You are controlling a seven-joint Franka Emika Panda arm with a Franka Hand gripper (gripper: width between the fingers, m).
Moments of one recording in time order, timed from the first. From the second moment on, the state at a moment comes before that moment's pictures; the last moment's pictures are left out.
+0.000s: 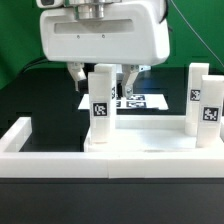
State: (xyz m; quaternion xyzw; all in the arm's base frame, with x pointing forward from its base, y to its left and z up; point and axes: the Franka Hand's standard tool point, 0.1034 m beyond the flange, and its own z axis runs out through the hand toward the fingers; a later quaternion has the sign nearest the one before) arm 0.622 -0.072 0.106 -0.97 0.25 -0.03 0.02
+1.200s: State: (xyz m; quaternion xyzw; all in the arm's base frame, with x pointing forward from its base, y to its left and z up) arm 0.620 -0.073 0.103 -1.00 0.00 -0.03 0.01
